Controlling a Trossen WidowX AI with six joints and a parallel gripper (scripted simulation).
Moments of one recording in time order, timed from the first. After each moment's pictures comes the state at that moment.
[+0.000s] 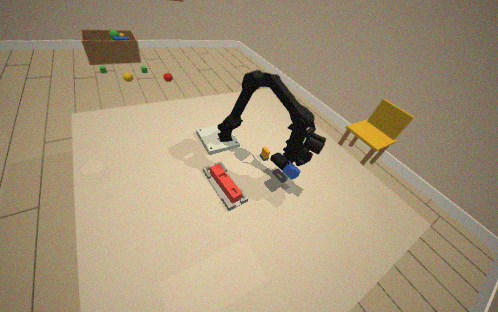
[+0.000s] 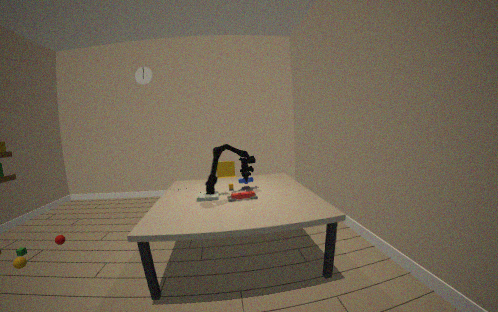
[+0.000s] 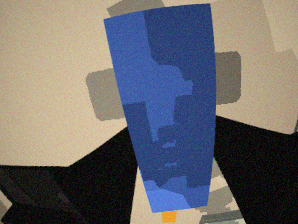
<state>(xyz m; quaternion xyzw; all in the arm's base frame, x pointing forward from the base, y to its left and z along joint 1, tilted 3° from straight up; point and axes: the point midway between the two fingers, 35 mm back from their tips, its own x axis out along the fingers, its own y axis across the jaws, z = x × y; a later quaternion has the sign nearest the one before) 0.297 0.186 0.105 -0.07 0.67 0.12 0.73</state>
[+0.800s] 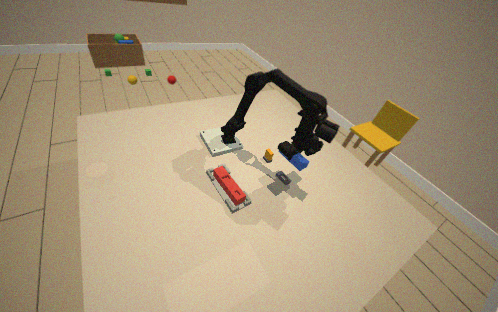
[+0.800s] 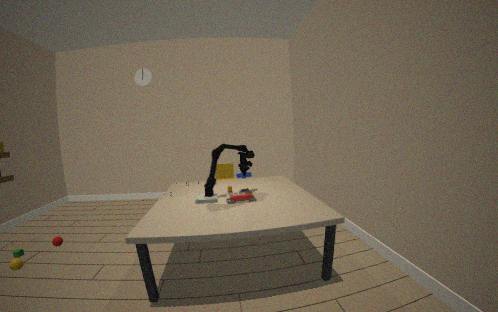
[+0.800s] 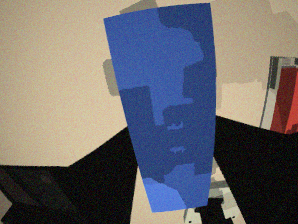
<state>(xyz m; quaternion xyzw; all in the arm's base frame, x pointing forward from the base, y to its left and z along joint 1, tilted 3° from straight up) 0.291 0.176 0.177 -0.08 0.68 0.12 0.72</state>
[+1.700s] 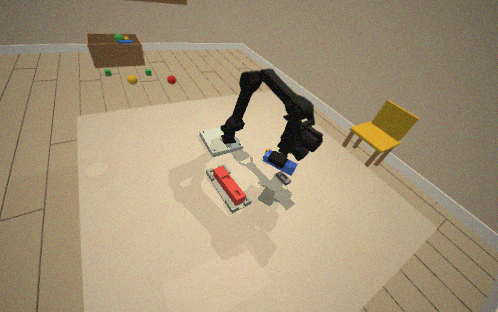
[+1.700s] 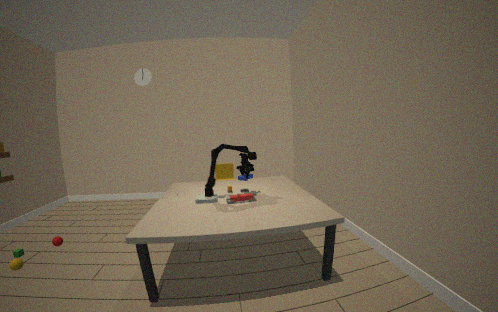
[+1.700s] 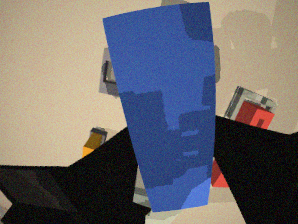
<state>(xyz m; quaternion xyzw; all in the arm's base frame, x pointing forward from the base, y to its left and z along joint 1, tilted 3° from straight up) 0.308 0.104 0.170 -0.22 0.65 0.24 0.69</state>
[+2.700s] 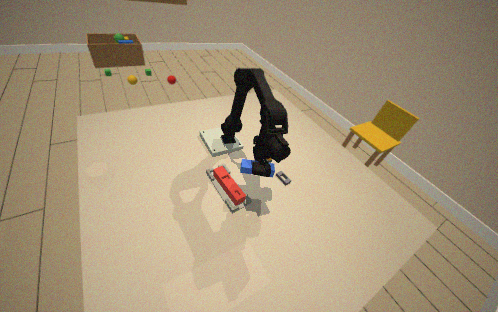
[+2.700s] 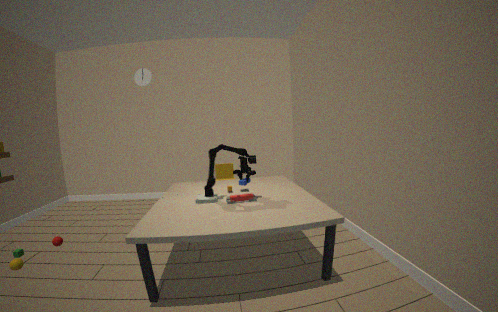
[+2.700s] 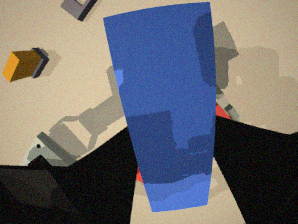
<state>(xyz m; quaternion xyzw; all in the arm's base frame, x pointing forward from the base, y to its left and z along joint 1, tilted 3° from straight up) 0.305 0.008 0.150 -0.39 0.57 0.39 0.61</state>
